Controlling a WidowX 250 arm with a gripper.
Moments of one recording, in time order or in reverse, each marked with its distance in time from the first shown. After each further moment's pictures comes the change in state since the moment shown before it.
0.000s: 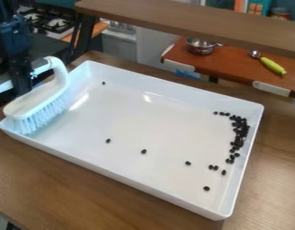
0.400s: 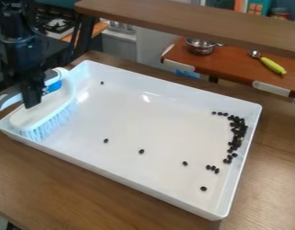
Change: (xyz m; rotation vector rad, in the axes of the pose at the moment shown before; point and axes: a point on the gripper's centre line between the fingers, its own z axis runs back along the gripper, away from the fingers) arm 0.000 -0.024 -0.012 0.069 0.026 -0.009
